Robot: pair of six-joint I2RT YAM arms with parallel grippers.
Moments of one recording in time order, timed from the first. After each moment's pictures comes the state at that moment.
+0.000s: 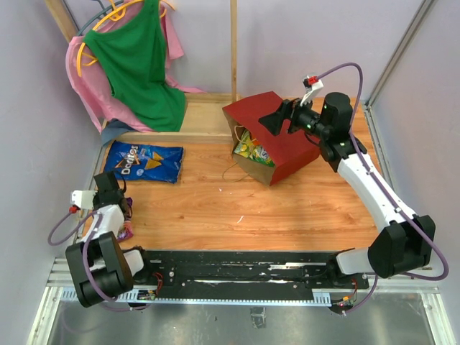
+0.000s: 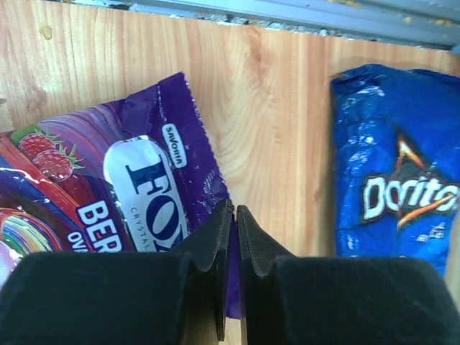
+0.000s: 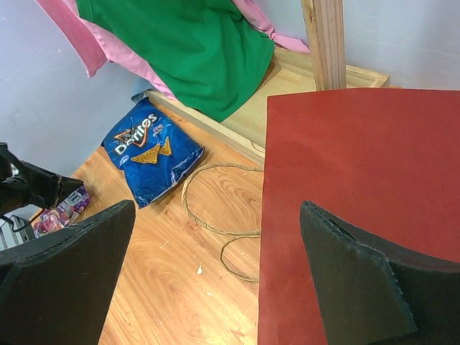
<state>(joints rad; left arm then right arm) 0.39 1.11 0.41 -0.10 -0.47 -1.16 0.29 1.36 1.23 0.02 -0.53 0.29</state>
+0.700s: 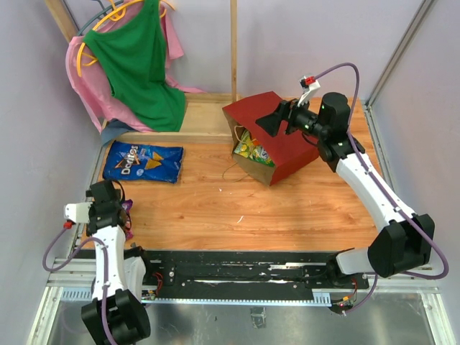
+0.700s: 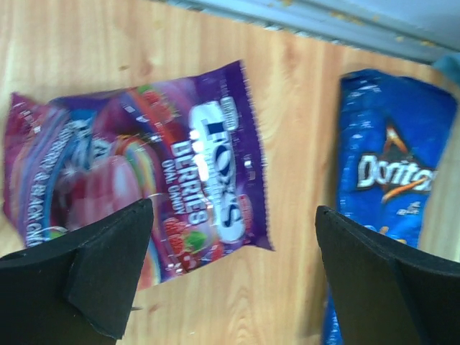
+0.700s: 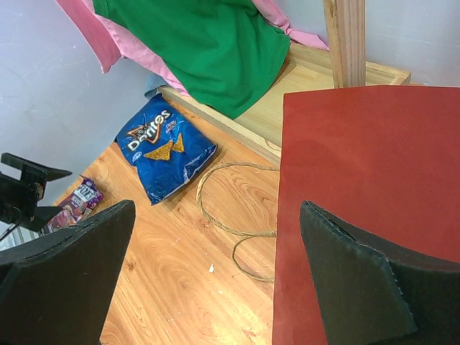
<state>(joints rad) 0.39 0.73 0.46 -0.53 -0.50 -1.23 0.31 1.37 1.23 0.02 -0.55 0.31</state>
